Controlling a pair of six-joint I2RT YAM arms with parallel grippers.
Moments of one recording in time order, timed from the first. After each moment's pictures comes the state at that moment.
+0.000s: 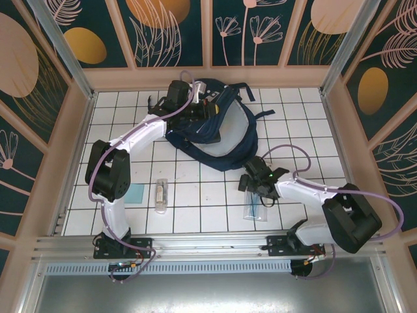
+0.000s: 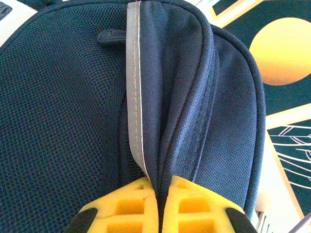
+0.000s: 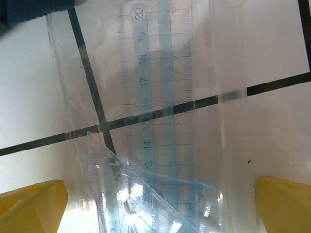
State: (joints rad) left arm -0.48 1.93 1.56 -0.14 0.54 -0.63; right arm 0.68 1.33 0.58 -0.50 0.18 0.83
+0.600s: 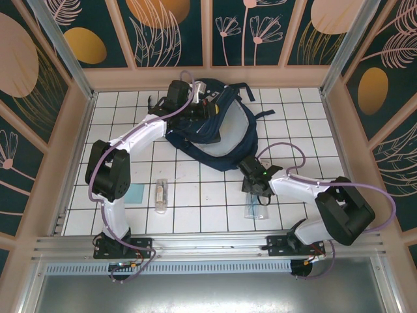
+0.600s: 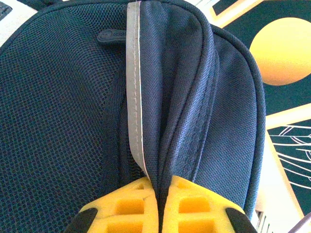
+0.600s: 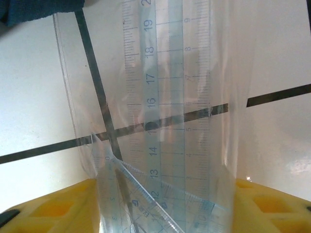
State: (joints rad) left arm -0.48 1.93 1.56 -0.14 0.54 -0.63; right arm 0.70 1.40 0.63 -0.52 0.23 0.85
